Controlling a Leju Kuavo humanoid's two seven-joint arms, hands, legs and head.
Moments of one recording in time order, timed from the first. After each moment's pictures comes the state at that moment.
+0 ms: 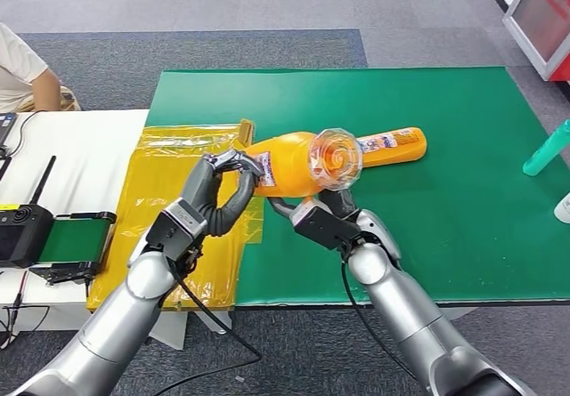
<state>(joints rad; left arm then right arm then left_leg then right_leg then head) -0.44 -0.03 -0.61 -1.38 -0.13 0.04 -0.41 -0.50 0.09 0.52 -1.15 0.32 -0.20 -0.48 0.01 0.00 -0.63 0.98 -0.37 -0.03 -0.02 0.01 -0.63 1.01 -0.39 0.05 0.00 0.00</state>
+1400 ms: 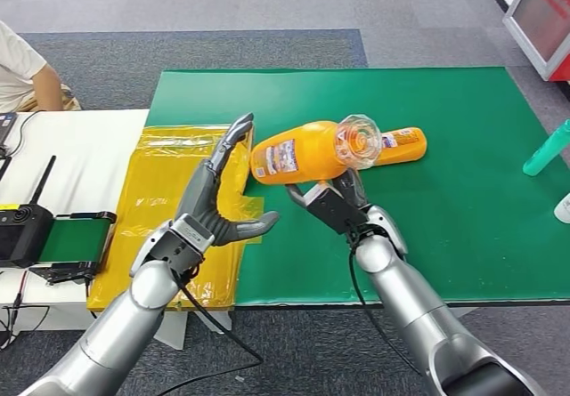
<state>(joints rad) -0.42 -0.03 -0.63 -1.41 -0.22 0.12 -0.42 -0.54 0.09 0.46 -1.00 0.32 -0.26 -0.49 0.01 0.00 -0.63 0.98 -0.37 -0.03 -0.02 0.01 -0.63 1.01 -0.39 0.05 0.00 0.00</state>
